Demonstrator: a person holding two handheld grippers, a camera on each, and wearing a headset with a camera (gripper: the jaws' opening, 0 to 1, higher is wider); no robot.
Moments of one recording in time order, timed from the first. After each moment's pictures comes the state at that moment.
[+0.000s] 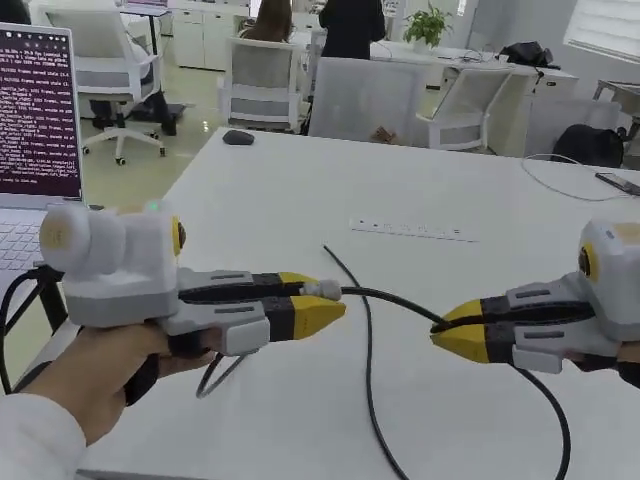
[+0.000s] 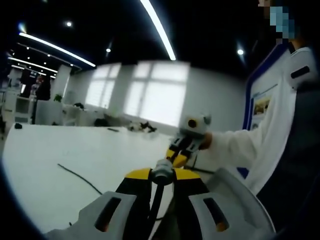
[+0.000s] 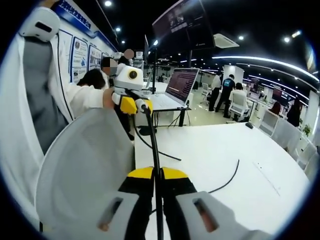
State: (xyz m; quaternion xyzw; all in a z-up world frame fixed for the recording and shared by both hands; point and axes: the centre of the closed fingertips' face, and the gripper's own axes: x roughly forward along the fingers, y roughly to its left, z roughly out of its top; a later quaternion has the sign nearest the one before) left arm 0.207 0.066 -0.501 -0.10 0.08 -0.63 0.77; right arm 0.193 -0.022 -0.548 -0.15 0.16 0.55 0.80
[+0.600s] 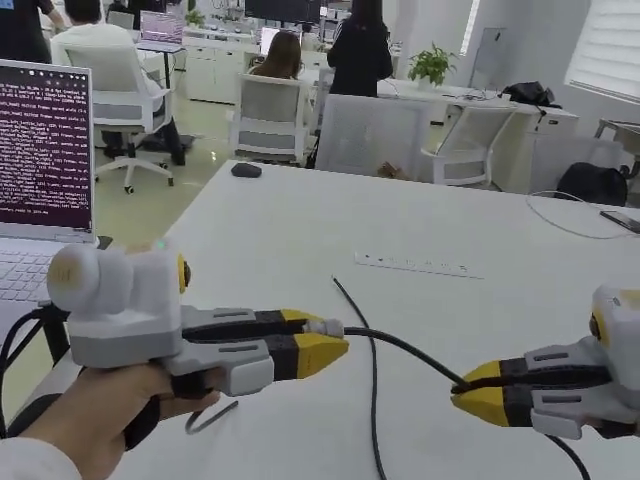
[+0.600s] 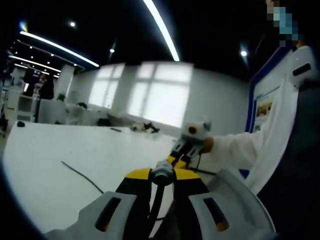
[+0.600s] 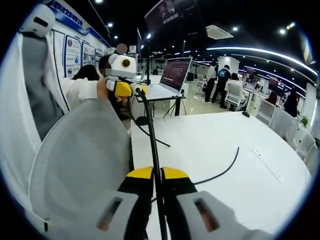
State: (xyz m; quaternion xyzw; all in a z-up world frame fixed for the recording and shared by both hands) left arm 0.212 0.068 -0.503 -0.10 0.08 -0.62 0.78; right arm 0.197 -0.034 -0.568 -0.15 0.19 0.54 0.81
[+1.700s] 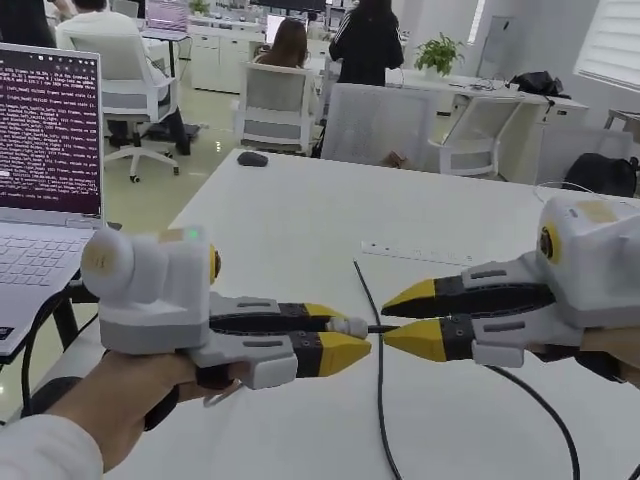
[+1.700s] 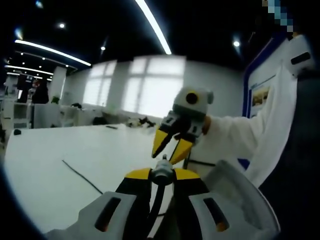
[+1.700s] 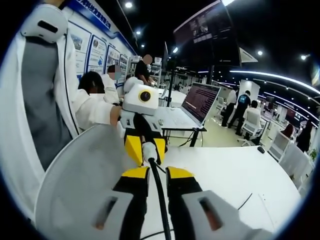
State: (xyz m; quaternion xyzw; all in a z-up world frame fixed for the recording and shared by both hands) left arm 0.203 0.059 -0.510 -0.06 0.08 -0.64 0.76; right arm 0.196 0.055 -0.509 -0.18 0.10 0.62 0.76
